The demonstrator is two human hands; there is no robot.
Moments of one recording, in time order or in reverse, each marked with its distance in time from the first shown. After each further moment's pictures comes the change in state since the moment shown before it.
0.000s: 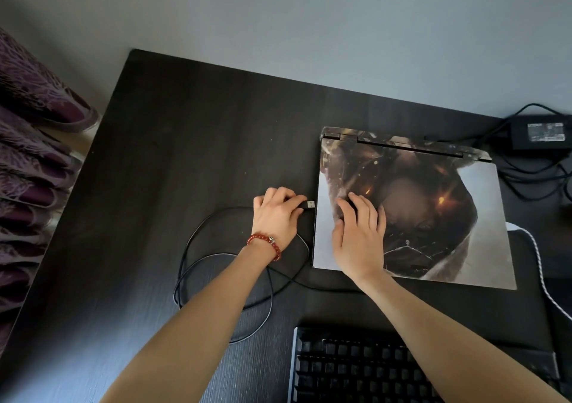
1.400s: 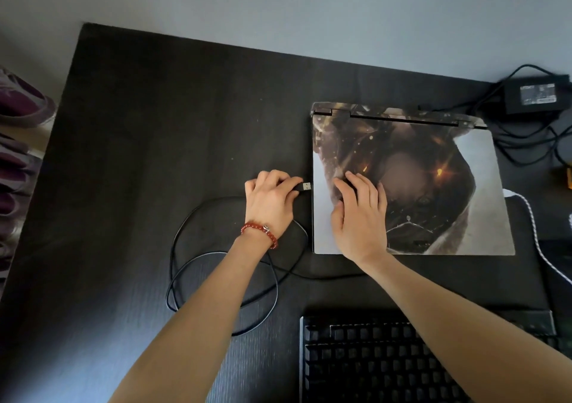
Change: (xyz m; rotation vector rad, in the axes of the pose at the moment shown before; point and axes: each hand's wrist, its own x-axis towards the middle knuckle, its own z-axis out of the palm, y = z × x) left_hand 0.003 -0.004 0.002 -0.041 0.045 0.058; right_hand -0.001 -0.001 0.003 -0.014 0.028 0.004
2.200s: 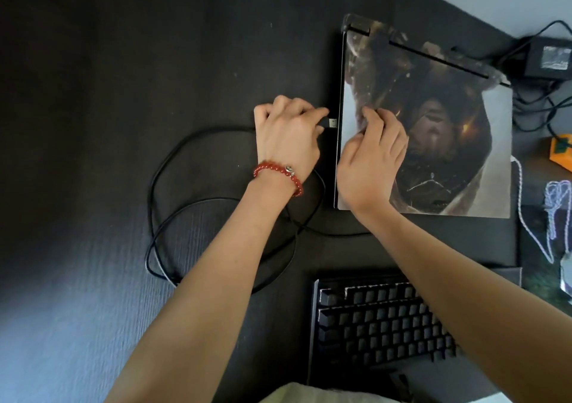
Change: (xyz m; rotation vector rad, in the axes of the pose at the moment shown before) left_hand 0.009 -0.007 0.010 -0.107 0.063 0.018; right_hand 0.011 -0.049 0.009 -0.017 0.080 0.285
